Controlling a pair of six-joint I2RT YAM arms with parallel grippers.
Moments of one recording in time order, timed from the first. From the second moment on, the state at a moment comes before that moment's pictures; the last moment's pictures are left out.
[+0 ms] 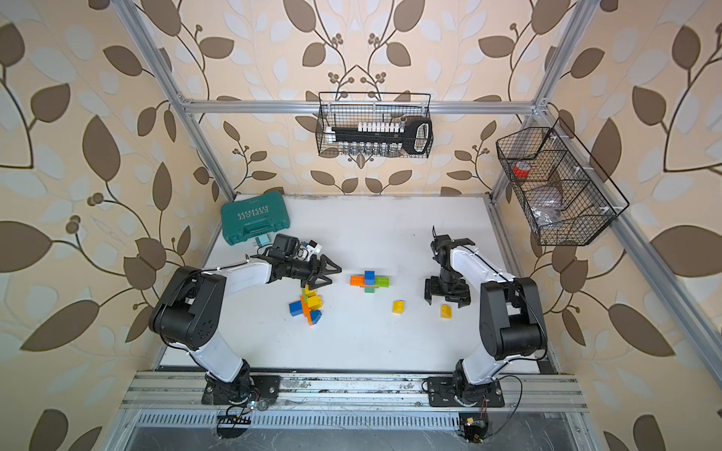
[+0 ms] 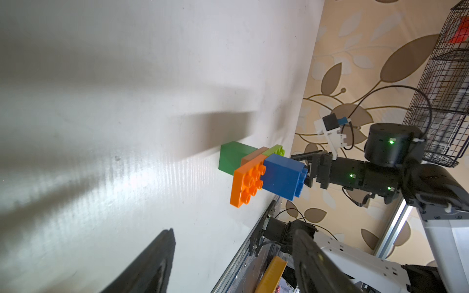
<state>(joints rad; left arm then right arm) -0.26 1.68 0.86 -0.11 0.91 -0.76 0.11 1.64 1.03 -1.11 0.09 0.36</state>
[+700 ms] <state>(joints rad) -0.25 1.68 0.86 -0.11 0.91 -0.76 0.14 1.75 1.04 -1.00 -0.02 0.54</state>
